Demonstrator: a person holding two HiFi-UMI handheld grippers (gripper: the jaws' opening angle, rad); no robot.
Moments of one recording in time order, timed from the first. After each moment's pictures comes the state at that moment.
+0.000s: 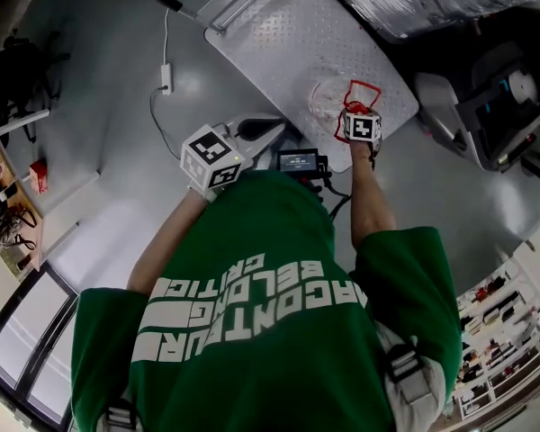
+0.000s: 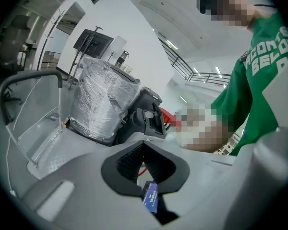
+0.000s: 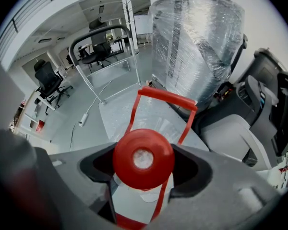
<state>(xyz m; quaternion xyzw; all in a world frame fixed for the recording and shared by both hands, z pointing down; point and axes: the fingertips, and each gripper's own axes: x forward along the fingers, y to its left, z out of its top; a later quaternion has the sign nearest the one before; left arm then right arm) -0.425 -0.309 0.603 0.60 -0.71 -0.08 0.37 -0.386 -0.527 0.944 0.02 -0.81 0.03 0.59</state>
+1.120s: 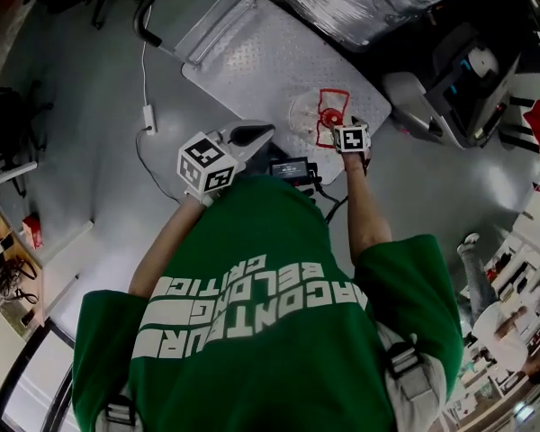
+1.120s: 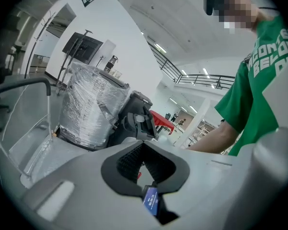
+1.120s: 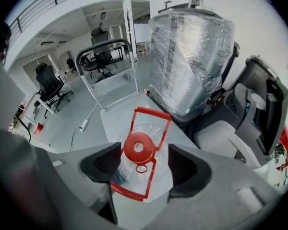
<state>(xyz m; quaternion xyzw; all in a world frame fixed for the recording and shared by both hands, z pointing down) -0.422 -0.321 0.582 0.65 -0.68 -0.08 0.32 -0.365 -0.543 0.878 0.04 -0.83 0.03 0.56</state>
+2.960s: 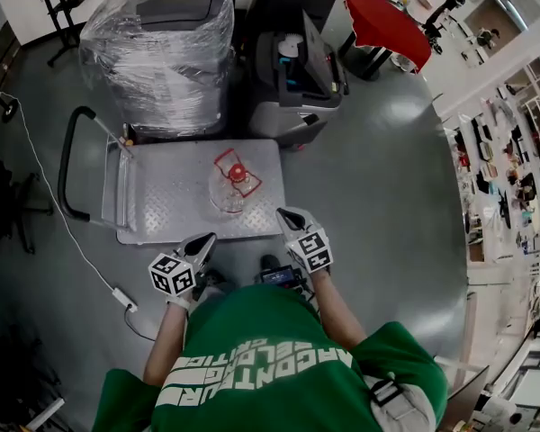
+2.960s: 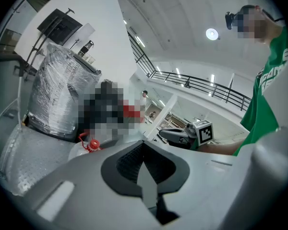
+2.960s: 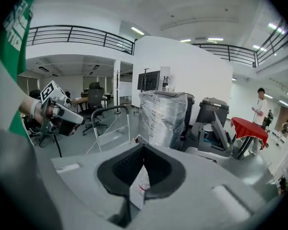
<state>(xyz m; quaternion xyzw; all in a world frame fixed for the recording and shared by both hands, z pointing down) -0.333 -0.235 0.608 0.78 -0.53 -0.09 0.33 -0.215 -0.364 0.607 0.19 -0.94 0.02 0.27</state>
